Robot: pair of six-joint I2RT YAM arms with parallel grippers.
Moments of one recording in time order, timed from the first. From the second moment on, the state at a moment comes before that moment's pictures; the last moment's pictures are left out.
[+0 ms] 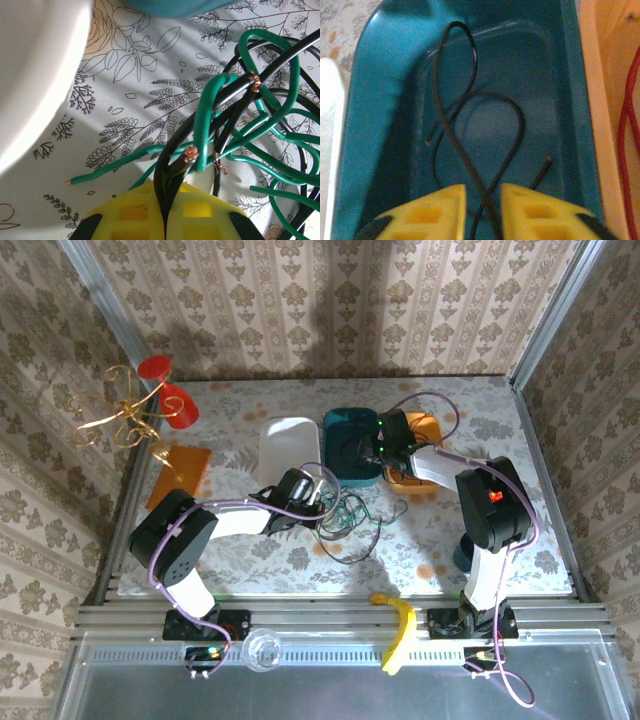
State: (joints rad) left arm -0.75 1.68 0.73 0.03 0.15 -0.33; right arm 0.36 1.87 1.18 -0.07 -0.08 0.61
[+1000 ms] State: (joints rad) left arm -0.66 1.71 0.74 0.07 0.43 -0.32; right arm 0.82 1.42 0.80 -0.35 -0.28 0.16
